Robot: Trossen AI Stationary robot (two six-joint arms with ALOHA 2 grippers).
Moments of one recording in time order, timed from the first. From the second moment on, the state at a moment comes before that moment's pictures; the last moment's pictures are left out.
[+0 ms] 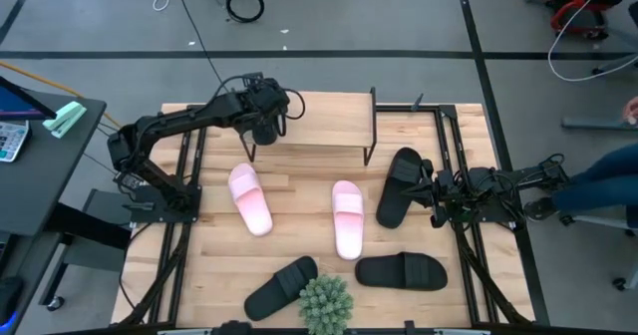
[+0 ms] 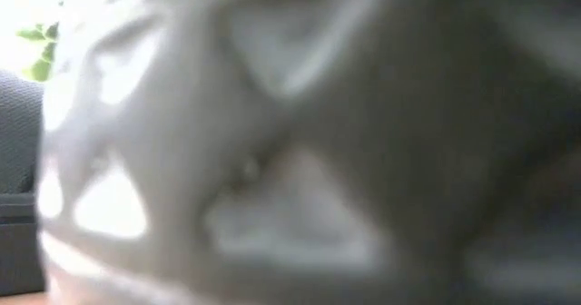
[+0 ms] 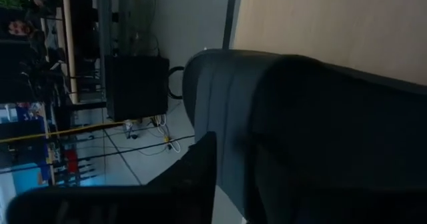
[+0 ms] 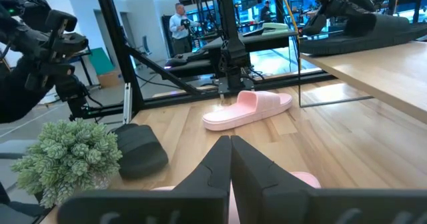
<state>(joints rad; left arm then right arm) 0.47 1.55 1.30 -0.72 -0.76 0.57 0.22 0.01 0.04 -0.01 0.17 0.21</state>
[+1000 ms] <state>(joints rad) -0.03 1.55 1.66 -1.57 -0.64 -0.21 0.23 0.01 0.04 0.27 0.12 0.19</state>
